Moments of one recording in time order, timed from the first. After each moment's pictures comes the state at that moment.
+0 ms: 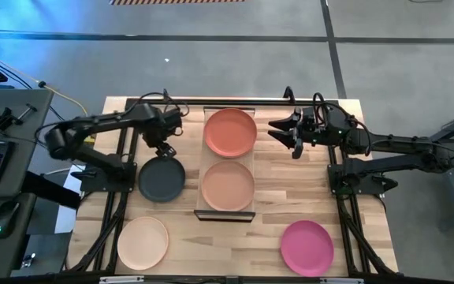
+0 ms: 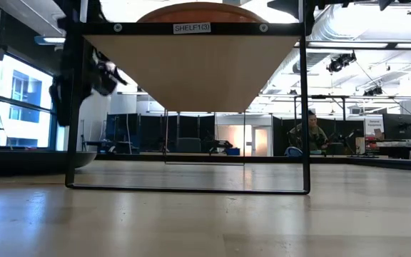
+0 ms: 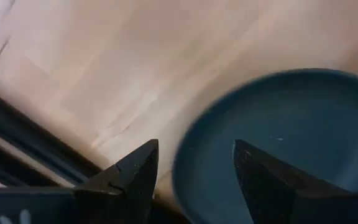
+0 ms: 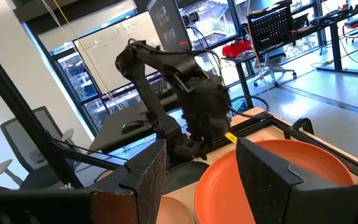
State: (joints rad) left arm 0.53 1.38 0.91 -1.18 -0.03 -0.23; right arm -0.19 0.86 0.70 0.20 -0.06 0.37
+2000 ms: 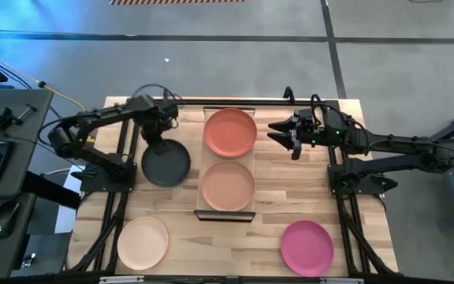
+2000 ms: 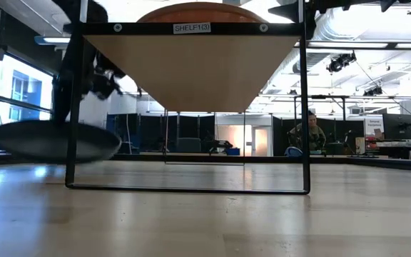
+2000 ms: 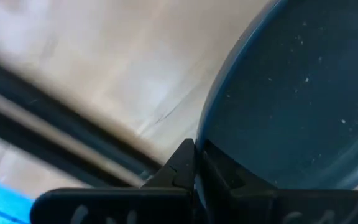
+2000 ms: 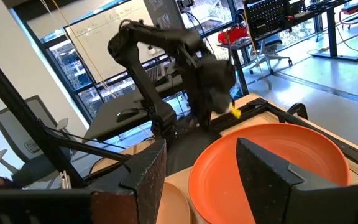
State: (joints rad) left arm 0.68 1.40 0.99 -1.32 -0.08 0.00; right arm -0.19 0.86 0.70 0.14 -0.06 0.37
